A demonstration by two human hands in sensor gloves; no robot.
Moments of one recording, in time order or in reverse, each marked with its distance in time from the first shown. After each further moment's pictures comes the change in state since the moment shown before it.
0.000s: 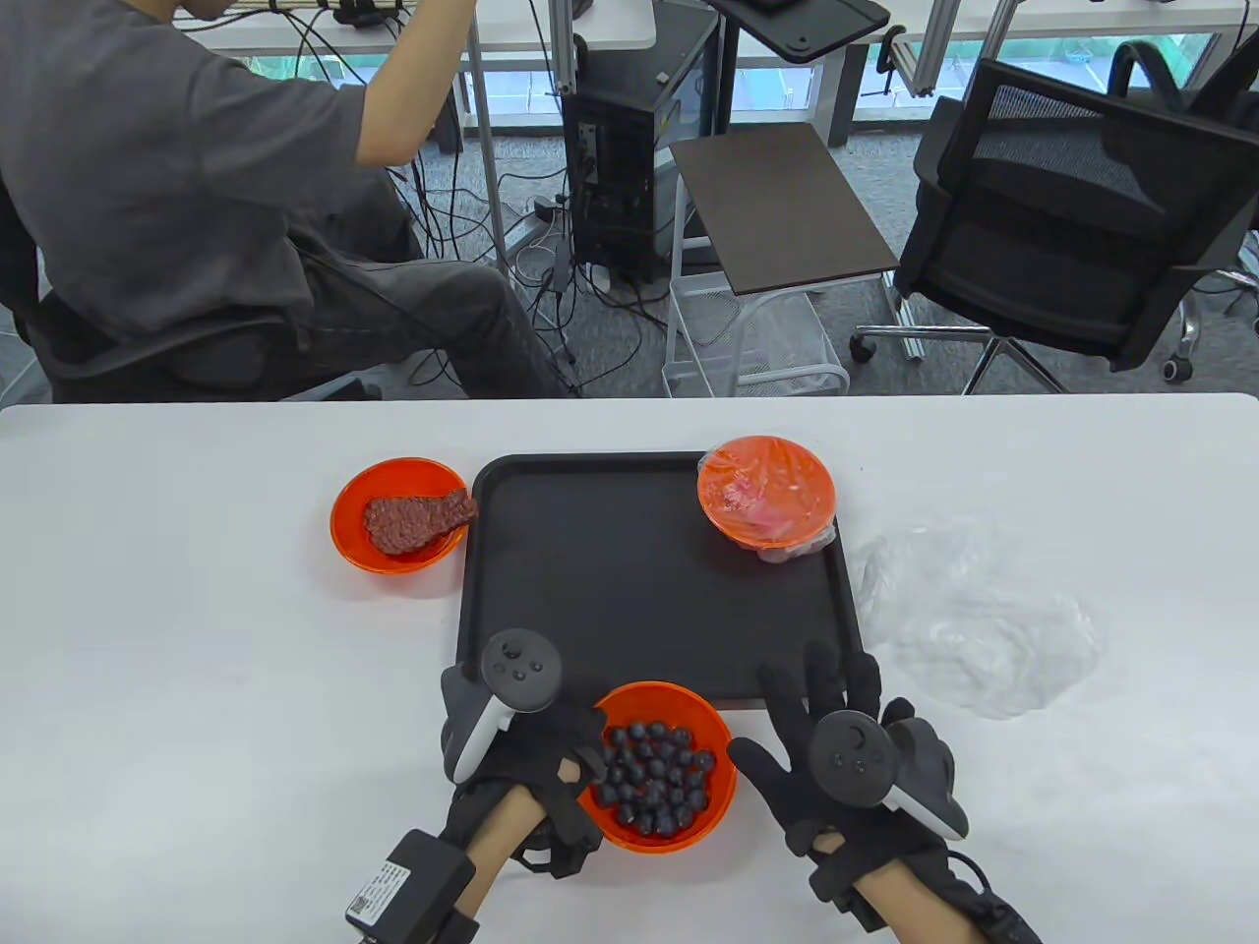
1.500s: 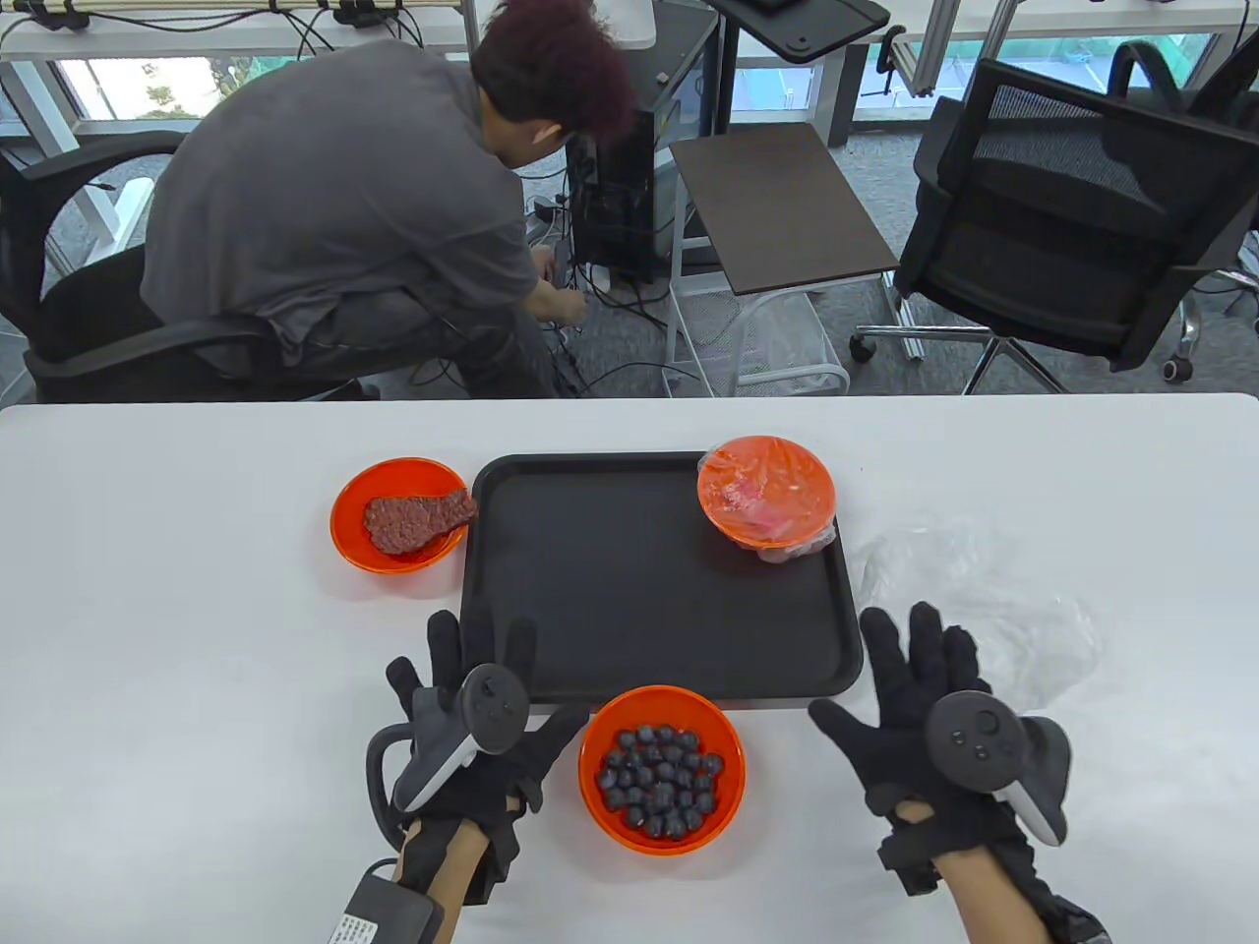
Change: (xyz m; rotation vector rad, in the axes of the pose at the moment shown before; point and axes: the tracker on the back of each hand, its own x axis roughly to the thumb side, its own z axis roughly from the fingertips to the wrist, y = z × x) left_hand -0.041 0.021 0.022 0.067 0.069 -0.417; right_hand -0.071 -0.064 0.023 -0.339 0.162 -0.213
